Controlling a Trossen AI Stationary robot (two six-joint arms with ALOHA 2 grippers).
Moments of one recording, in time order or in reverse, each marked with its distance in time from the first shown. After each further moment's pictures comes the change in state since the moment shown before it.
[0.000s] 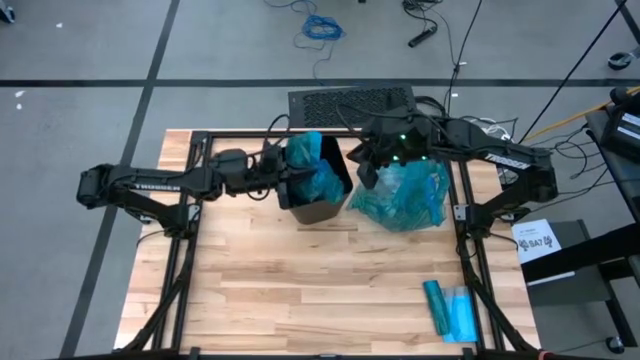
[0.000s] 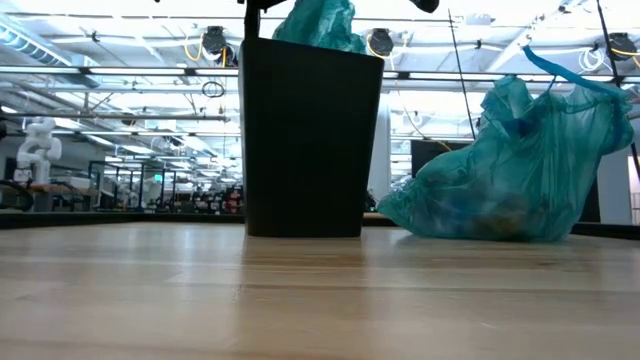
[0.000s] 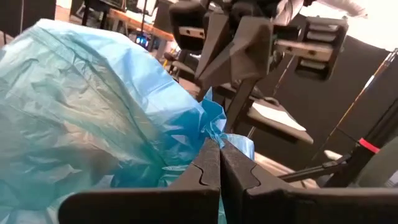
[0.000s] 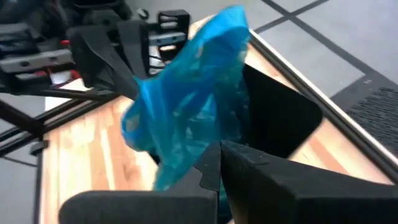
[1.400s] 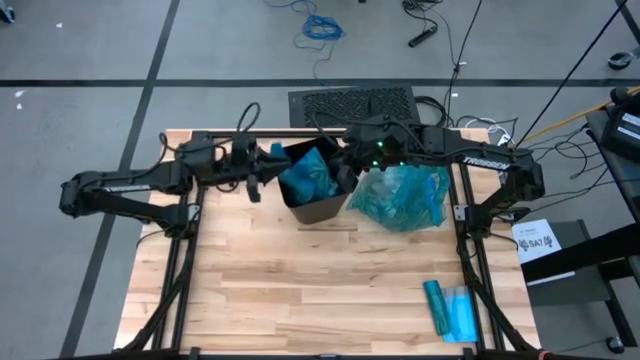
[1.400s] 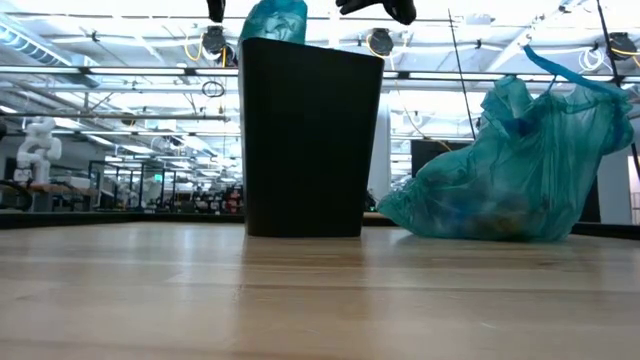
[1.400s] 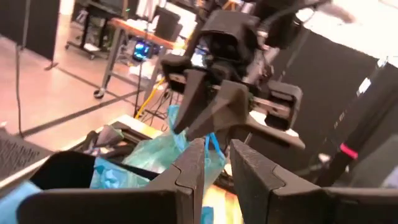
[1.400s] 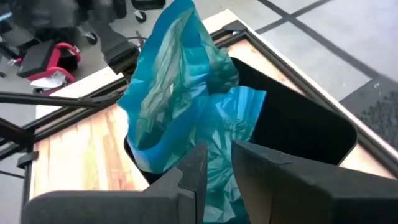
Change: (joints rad) left arm 0.051 -0.240 0.002 -0.230 0.050 0.001; right arm 0.018 0.103 0.000 0.108 0.029 0.016
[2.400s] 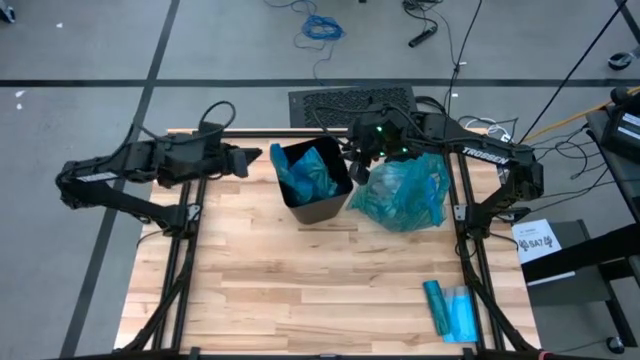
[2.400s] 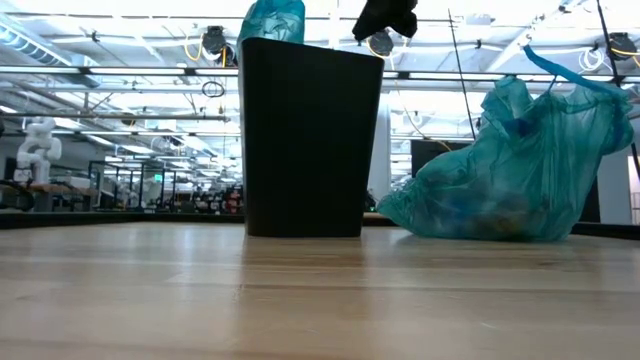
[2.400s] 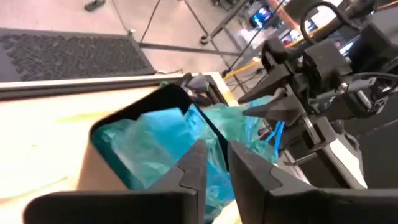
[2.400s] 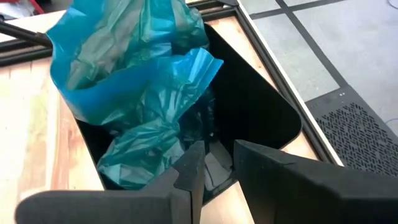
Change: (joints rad) left arm -0.145 0.060 0.465 -0.889 -0.473 -0.576; right arm -0.121 0.000 0.000 -0.118 -0.079 -0.310
